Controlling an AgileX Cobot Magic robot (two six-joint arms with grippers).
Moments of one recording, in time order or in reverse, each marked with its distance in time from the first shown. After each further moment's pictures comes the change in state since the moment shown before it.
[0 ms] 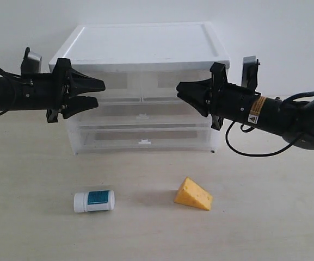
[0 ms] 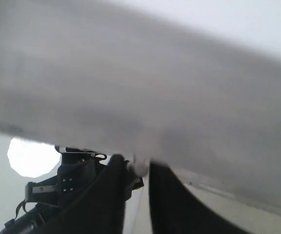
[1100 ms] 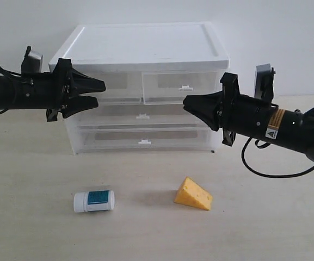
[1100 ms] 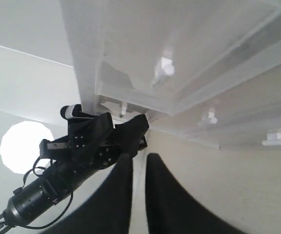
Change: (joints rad) left arm 0.000 0.000 -0.014 0.026 -0.002 0.004; right arm -0.002 -0.167 0.260 -0.005 -0.021 -0.058
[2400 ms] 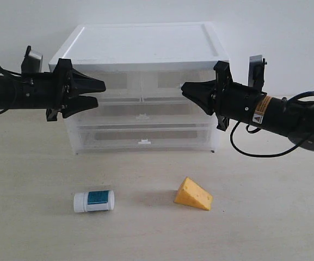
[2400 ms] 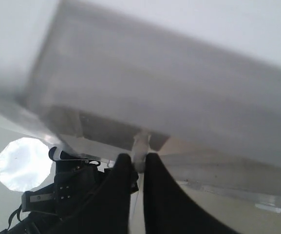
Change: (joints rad) left arm 0.000 0.000 -0.002 0.004 -0.002 0.000; right arm 0.000 0.115 -0.200 0.037 0.059 0.040
